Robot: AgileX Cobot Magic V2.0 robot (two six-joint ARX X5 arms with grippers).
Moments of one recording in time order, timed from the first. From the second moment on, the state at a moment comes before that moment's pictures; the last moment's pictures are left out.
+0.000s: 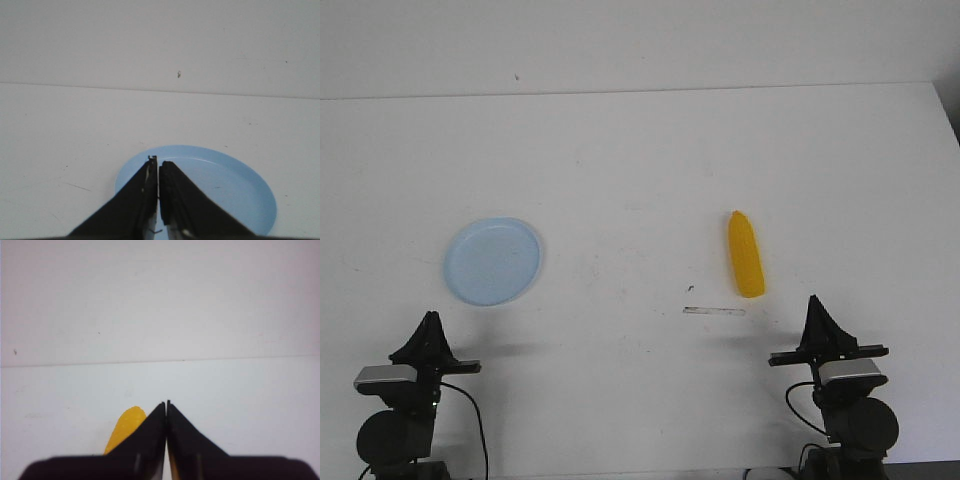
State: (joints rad) left arm 0.02 0.01 0.03 0.17 0.00 -0.06; right arm 0.02 0.00 0.01 0.11 -0.05 0.08
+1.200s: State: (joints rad) left arm 0.02 0.74 0.71 0.20 0.00 -0.13; right arm 0.02 0.00 0.01 0.11 -0.05 0.08
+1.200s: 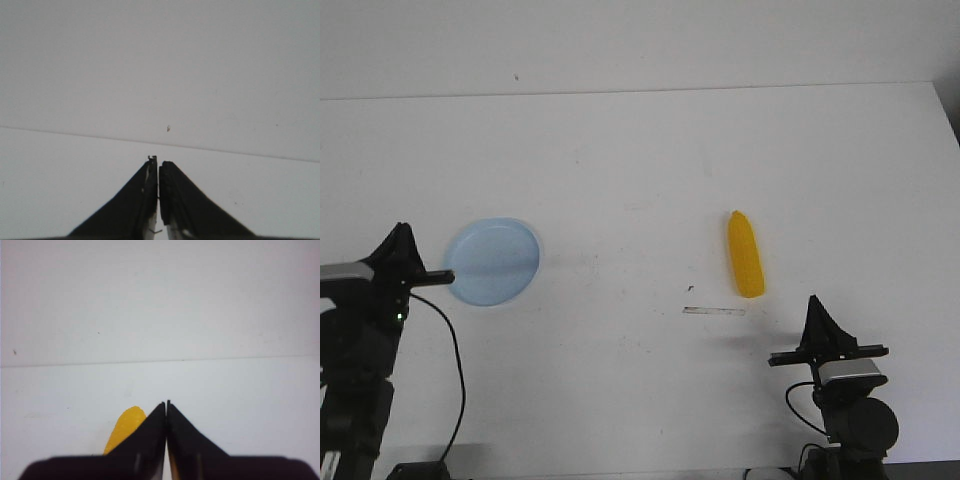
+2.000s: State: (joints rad) left arm 0.31 1.52 1.19 -0.58 0.51 -0.22; right arm 0.02 0.00 0.01 0.11 -0.05 0.08
